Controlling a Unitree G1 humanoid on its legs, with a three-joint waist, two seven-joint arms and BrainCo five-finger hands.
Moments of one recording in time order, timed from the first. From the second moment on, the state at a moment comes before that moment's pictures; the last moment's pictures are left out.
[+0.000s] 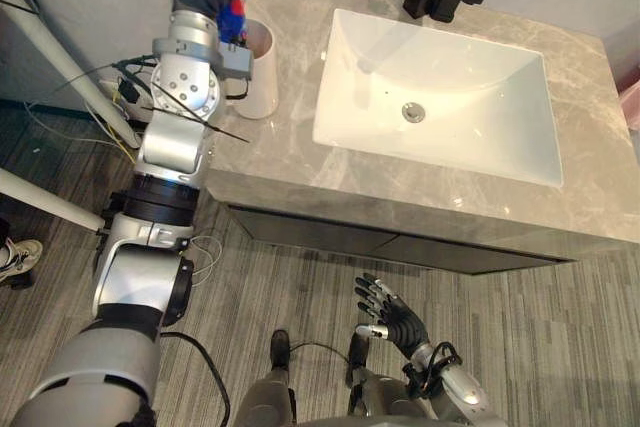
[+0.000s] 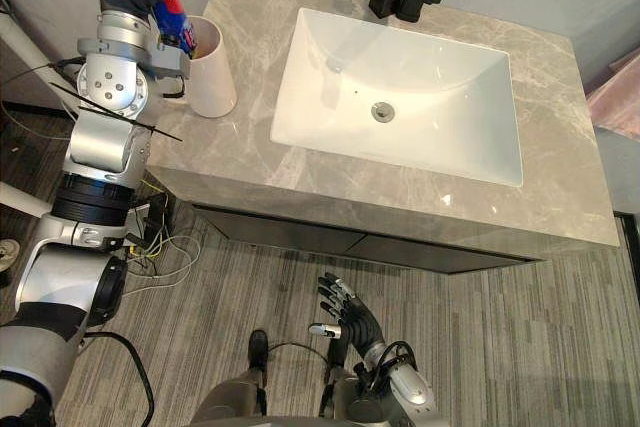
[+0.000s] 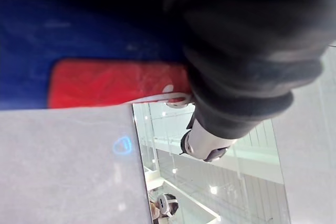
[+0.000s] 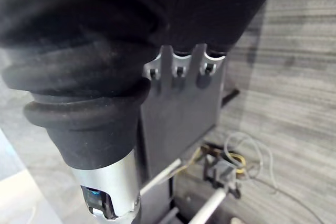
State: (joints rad) left arm -1.02 0.49 -0.14 0.30 -0.20 -0.18 0.20; right arm 0.34 -0.17 0.31 0.03 0.38 -0.07 0.28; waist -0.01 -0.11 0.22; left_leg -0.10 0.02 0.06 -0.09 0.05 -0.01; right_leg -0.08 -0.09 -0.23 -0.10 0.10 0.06
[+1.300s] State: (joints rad) left arm -1.04 0.54 -0.14 0.27 -0.33 -0.18 0.16; right arm 0.34 -0.16 0.28 0.05 0.38 -0.07 0.26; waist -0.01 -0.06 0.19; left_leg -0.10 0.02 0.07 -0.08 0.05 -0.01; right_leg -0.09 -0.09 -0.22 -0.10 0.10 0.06
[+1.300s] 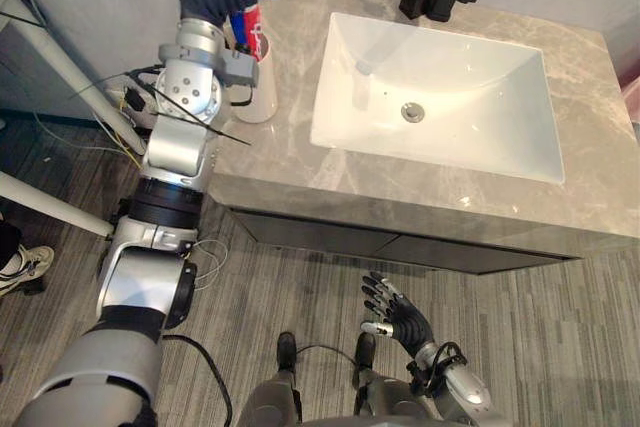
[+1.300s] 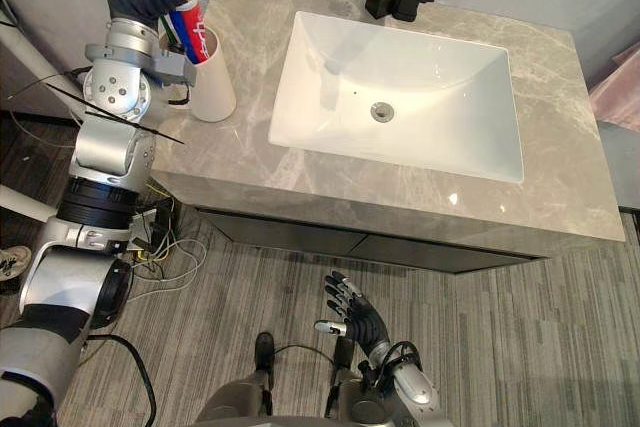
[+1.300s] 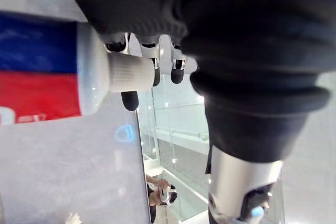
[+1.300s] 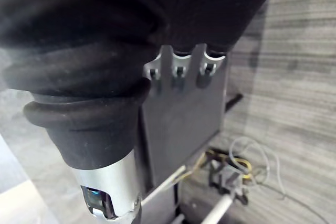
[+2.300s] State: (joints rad) left arm 0.28 0.20 0.08 -0.46 -0.54 -0.17 -0.08; right arm 0.43 -0.09 0.13 0.10 0.33 -0.06 0.26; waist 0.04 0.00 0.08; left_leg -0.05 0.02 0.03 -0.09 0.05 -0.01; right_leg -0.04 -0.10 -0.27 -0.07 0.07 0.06
